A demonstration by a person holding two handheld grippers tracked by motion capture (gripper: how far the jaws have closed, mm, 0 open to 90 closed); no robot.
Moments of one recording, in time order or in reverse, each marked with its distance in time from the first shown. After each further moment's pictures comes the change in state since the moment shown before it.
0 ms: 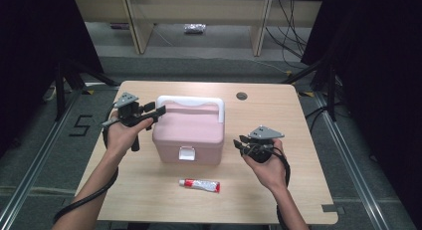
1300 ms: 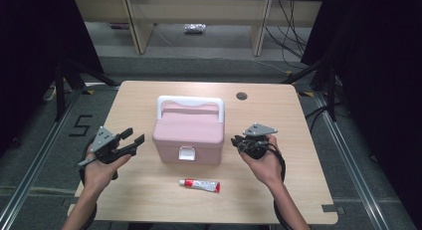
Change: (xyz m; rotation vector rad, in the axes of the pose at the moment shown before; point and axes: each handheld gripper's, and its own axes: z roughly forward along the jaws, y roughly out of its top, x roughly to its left) left arm 0.031 -0.084 -0.073 -0.131 0.027 0.109; right arm -0.003 0.002 0.017 0.050 0.025 -0.007
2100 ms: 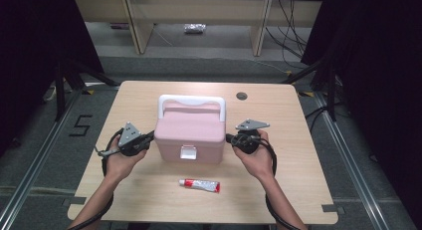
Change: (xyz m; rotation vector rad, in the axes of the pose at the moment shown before) left arm -0.022 -0.011 0.051 0.130 -0.048 0.174; right arm 0.005 0.015 0.022 -0.012 0.059 -0.002
